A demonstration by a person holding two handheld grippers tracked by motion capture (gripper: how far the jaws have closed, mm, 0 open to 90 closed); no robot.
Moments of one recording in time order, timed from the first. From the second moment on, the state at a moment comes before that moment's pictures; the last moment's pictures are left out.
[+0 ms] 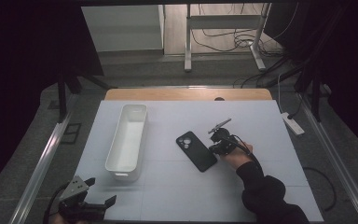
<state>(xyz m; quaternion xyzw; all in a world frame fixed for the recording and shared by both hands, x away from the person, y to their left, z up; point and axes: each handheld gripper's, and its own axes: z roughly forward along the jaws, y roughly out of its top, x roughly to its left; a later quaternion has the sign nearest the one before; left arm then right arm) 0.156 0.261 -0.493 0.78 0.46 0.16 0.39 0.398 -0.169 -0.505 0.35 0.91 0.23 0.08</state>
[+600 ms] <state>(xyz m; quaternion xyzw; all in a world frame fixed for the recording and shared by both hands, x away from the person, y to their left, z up) 0.156 0.261 -0.493 0.78 0.46 0.16 0.39 0.391 -0.170 -0.494 0.35 0.90 0.24 0.10</state>
